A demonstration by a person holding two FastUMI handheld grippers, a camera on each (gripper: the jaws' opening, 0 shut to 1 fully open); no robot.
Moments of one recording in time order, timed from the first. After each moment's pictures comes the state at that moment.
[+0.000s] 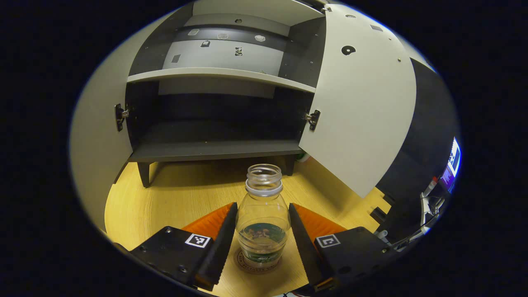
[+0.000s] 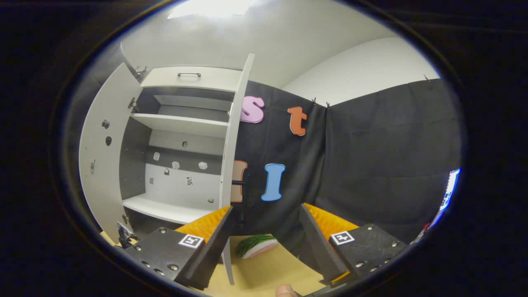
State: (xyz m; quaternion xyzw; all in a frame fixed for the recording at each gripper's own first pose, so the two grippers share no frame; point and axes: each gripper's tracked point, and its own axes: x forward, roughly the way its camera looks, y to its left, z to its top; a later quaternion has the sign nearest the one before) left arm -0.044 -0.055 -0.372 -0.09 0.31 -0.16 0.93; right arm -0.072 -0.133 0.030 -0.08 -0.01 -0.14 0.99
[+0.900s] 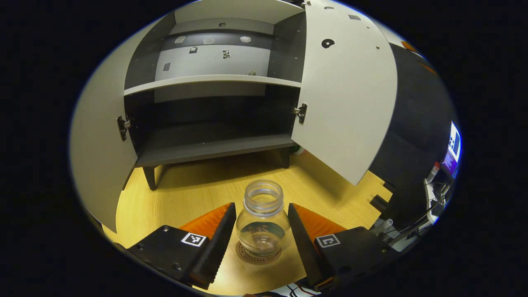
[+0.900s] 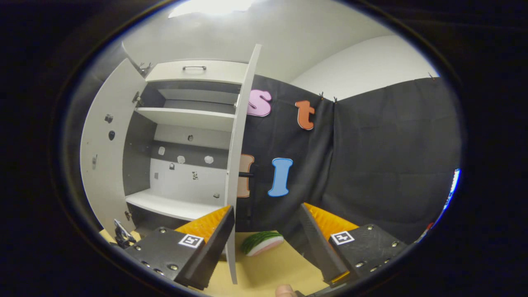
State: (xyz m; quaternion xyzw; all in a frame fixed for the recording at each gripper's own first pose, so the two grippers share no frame) left arm -0.066 -0.066 -0.356 -0.04 0.31 -0.17 0.93; right arm -0.057 -0.129 0.014 -0.08 0.00 -0.13 0.99
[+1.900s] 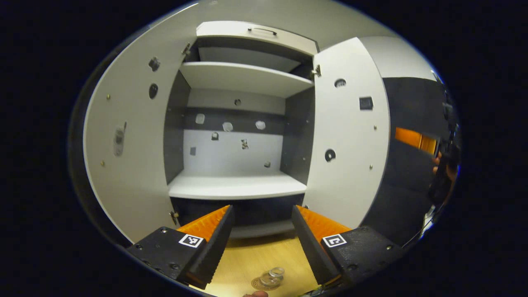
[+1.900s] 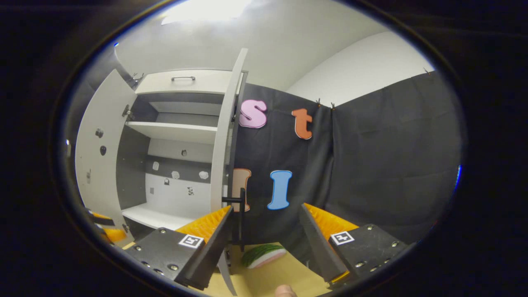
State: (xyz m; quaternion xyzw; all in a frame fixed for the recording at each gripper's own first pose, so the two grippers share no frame) left arm -0.027 -0.004 -0.074 -0.07 0.09 -0.09 0.99; right arm -0.009 -0.142 0.048 -0.06 -0.04 -0.11 0.99
